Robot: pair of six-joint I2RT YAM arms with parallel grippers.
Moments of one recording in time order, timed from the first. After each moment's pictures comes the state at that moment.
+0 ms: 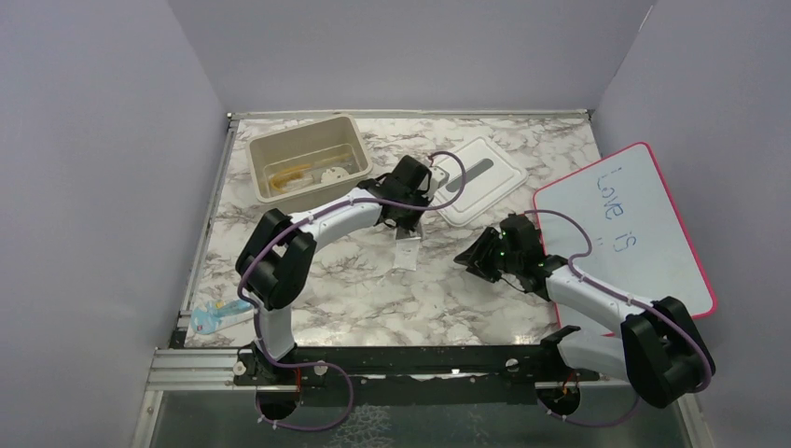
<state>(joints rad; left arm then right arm) -0.72 1.86 1.36 -0.41 0.07 0.00 0.45 1.17 0.43 -0.04 -0.17 1.01</state>
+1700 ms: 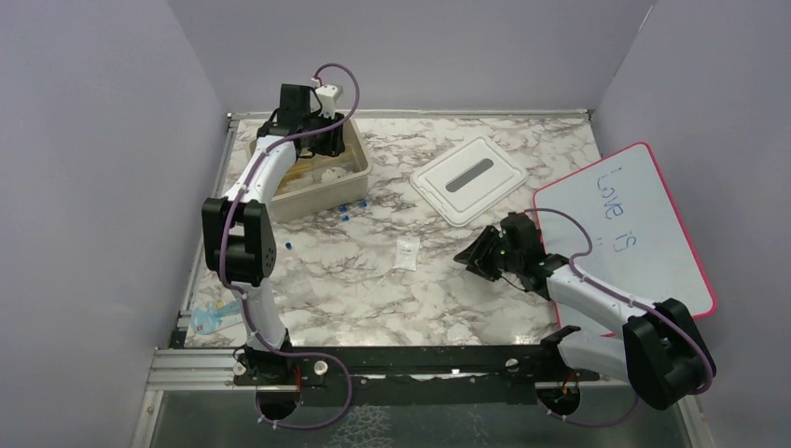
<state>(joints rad) -0.12 1.93 1.68 -0.47 0.33 0.13 0.45 1.16 0.44 -0.06 -0.17 1.01</state>
